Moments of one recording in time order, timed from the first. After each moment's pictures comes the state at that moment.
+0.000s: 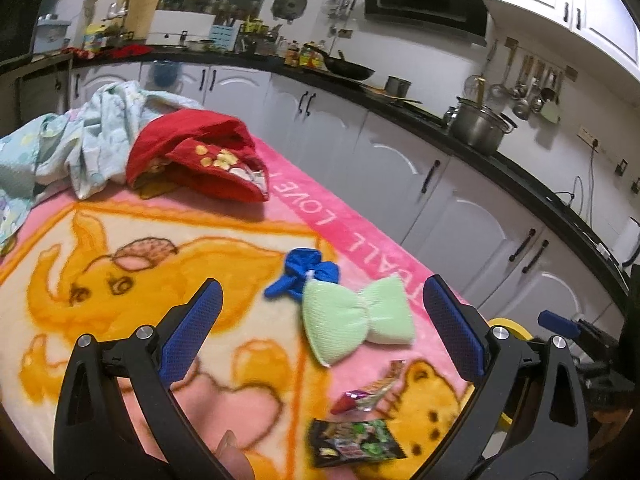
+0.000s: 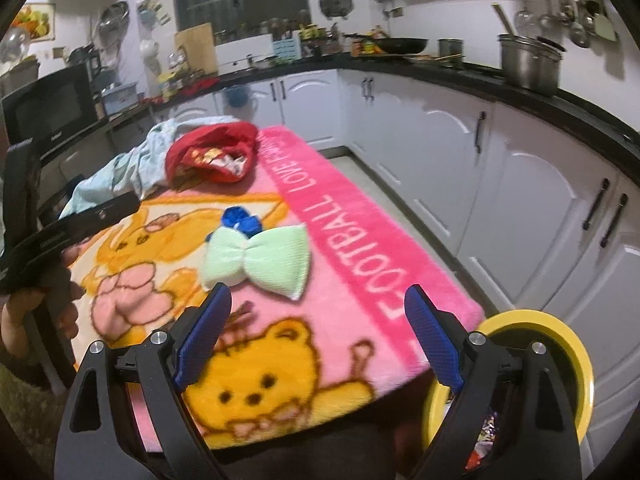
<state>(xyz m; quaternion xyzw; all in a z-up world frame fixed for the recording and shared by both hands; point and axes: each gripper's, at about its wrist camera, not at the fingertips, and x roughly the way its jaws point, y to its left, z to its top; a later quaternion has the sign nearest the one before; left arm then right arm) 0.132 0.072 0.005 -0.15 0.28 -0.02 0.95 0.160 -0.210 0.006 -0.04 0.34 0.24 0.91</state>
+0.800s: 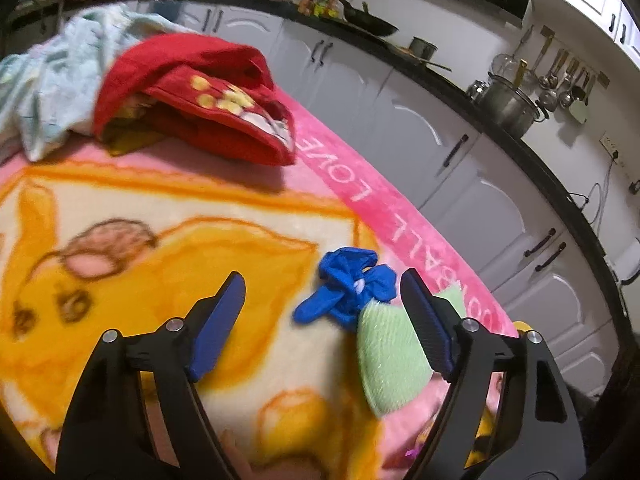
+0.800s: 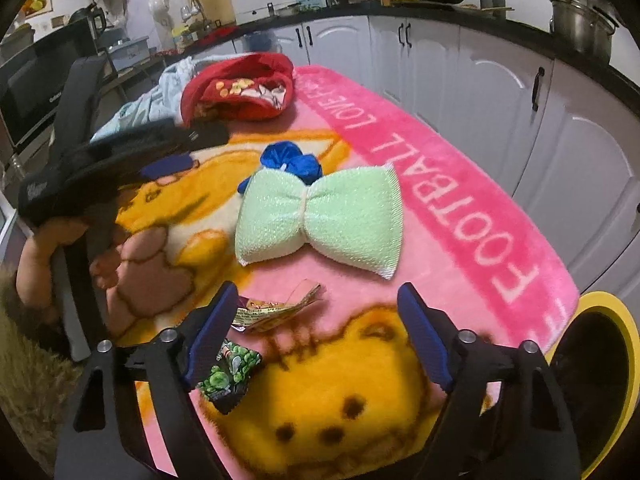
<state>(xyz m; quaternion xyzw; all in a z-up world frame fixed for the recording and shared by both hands) 0.226 0.112 -0.048 -0.20 0.36 -0.04 0.91 0.187 -0.132 -0.055 -0.05 0.43 0.27 0.86</state>
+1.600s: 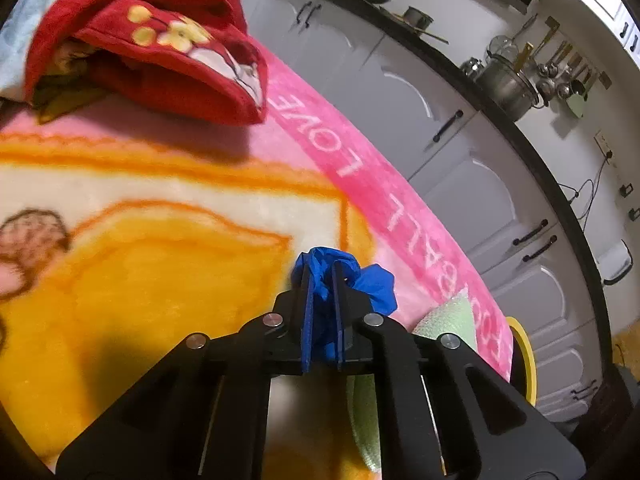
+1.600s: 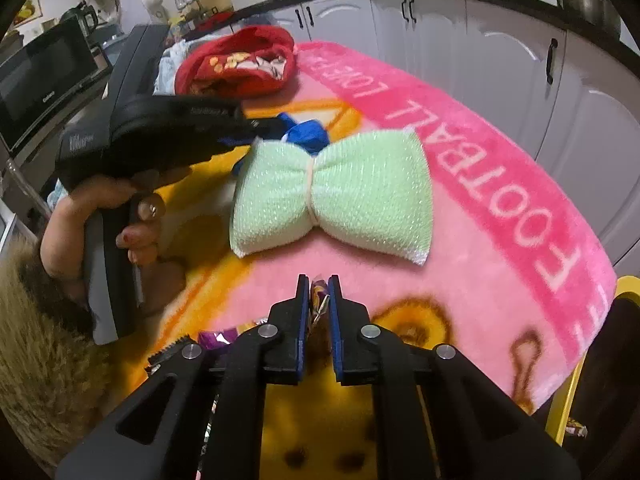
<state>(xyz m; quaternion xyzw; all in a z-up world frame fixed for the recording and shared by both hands) 0.271 0.107 -0.082 -0.23 0.40 -0.09 0.88 0.200 -0.124 -0.075 -0.03 0.45 0.28 0.85</state>
